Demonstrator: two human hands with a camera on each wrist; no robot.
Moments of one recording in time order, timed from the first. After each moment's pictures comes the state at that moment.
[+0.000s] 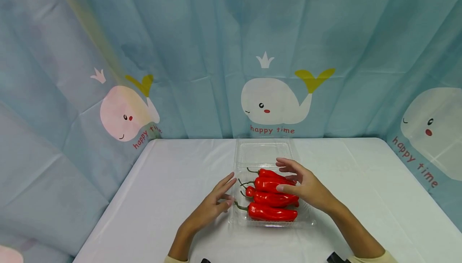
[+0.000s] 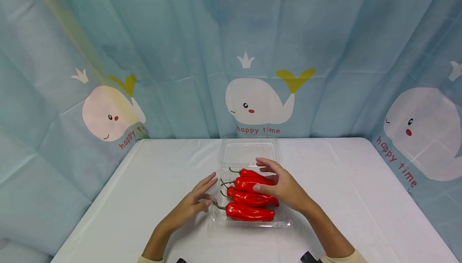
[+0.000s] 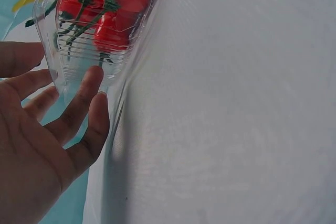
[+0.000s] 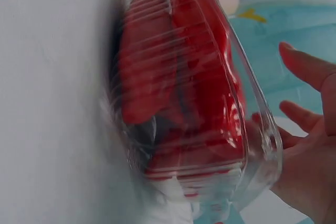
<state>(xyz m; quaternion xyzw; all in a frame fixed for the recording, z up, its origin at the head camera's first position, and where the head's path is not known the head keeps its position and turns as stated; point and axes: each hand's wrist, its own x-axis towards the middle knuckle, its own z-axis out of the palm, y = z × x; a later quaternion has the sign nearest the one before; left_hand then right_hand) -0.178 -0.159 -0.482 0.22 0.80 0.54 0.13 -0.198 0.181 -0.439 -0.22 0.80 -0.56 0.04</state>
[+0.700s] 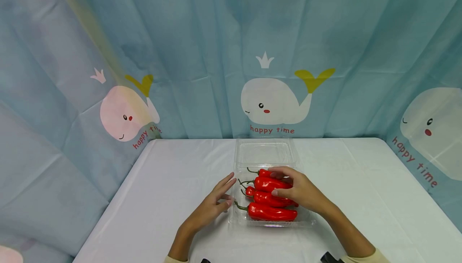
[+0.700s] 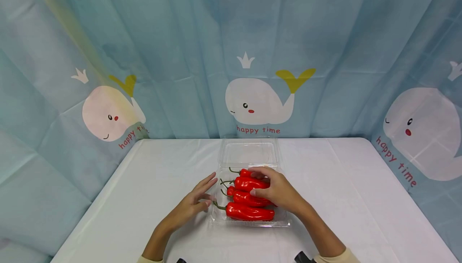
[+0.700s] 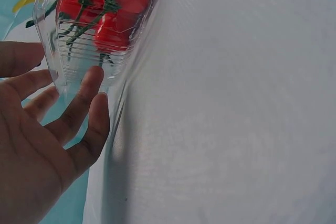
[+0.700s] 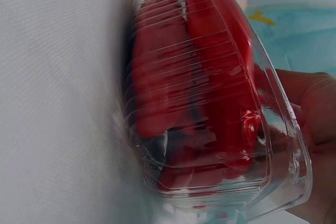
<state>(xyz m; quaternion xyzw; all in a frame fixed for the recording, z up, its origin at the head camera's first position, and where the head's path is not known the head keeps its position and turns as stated) -0.176 -0.157 -0.478 0.23 0.79 0.55 0.13 -0.200 0.168 -0.444 -0.20 0.82 -0.53 0.09</state>
